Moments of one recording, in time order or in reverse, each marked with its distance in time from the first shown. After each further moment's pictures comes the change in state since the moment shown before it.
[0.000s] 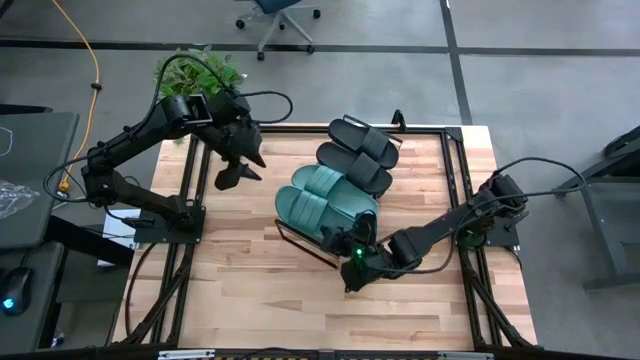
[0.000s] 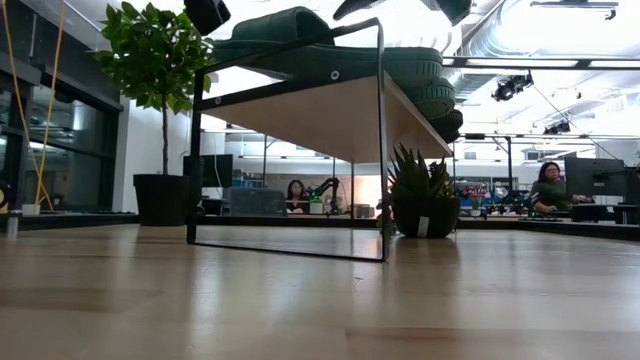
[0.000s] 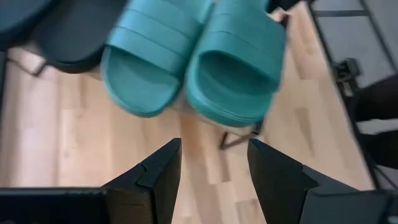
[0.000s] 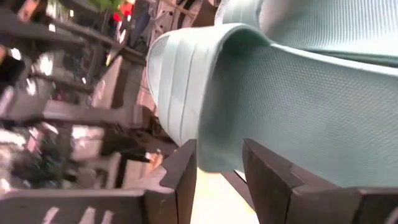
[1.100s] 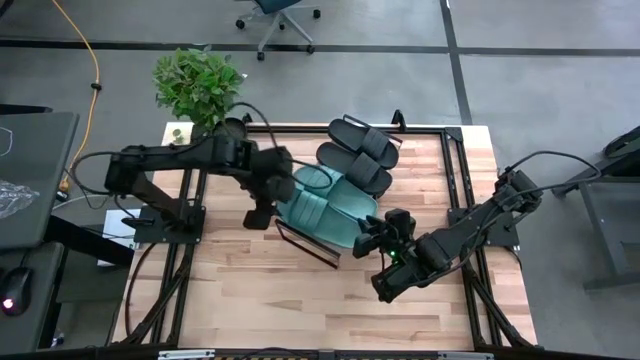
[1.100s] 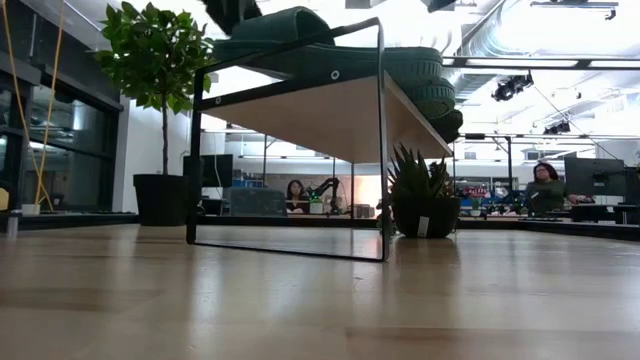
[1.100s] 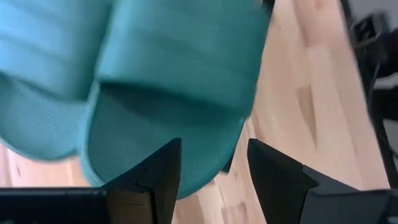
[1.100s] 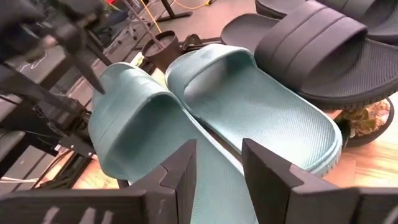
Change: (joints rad) left arm -0.421 0.185 0.000 0.103 -0.280 -0.246; right arm 0.121 -0.116 0.000 -0.616 0.146 -0.033
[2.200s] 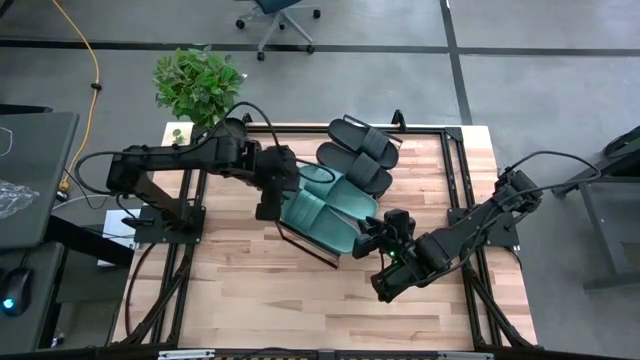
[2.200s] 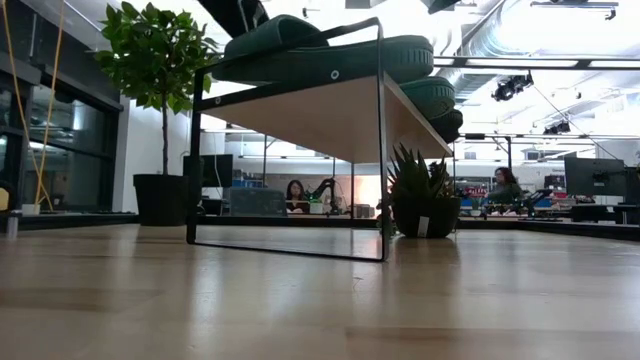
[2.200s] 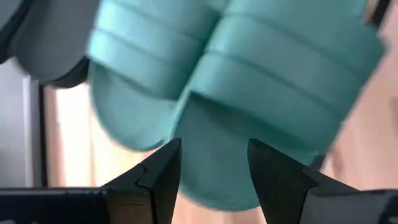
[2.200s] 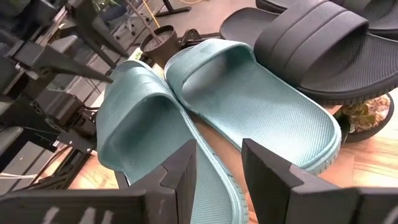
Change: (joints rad) left arm 0.002 0.026 0.000 0.050 -0.262 -0.007; right arm -0.002 0.001 0.000 0.004 -0.020 -0.008
